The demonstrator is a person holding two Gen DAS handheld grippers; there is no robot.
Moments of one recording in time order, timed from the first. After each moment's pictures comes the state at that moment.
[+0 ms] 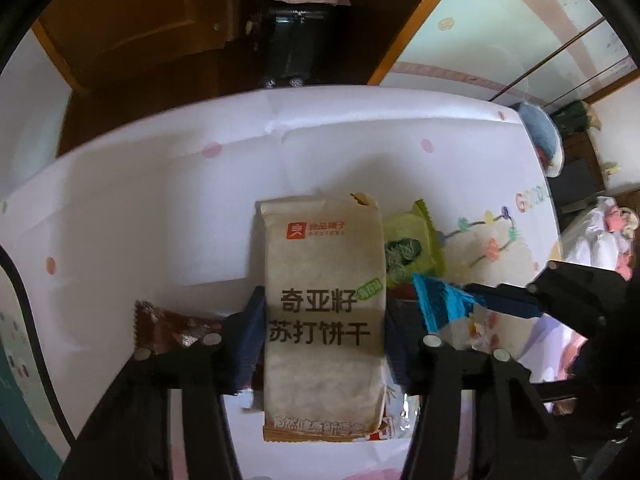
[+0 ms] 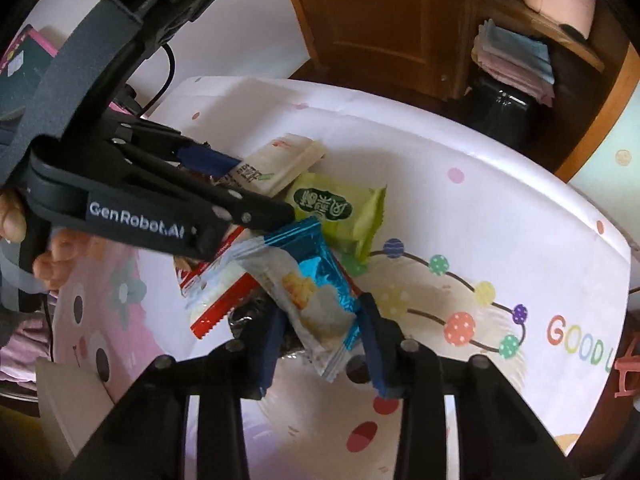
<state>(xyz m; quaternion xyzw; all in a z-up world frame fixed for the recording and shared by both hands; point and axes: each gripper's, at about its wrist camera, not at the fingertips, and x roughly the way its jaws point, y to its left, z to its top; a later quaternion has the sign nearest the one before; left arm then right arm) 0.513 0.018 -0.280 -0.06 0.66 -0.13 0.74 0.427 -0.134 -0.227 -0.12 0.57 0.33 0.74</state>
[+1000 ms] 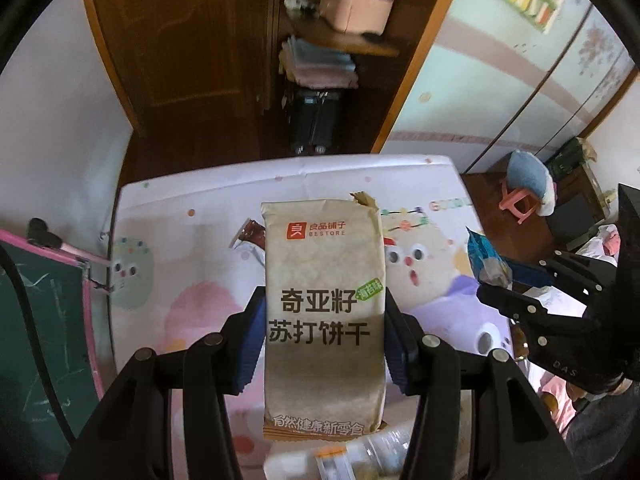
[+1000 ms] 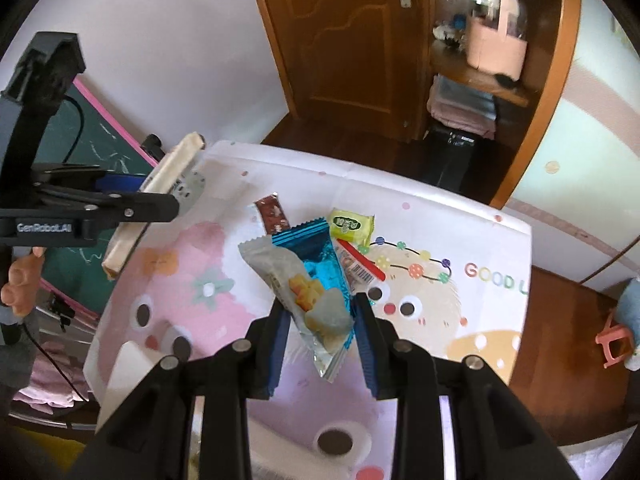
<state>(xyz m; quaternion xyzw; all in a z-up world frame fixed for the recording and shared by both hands) 0.334 0.045 -0.056 -0.05 0.55 -0.07 0.83 0.305 -0.169 -0.057 -0.10 0.50 0.28 0.81</state>
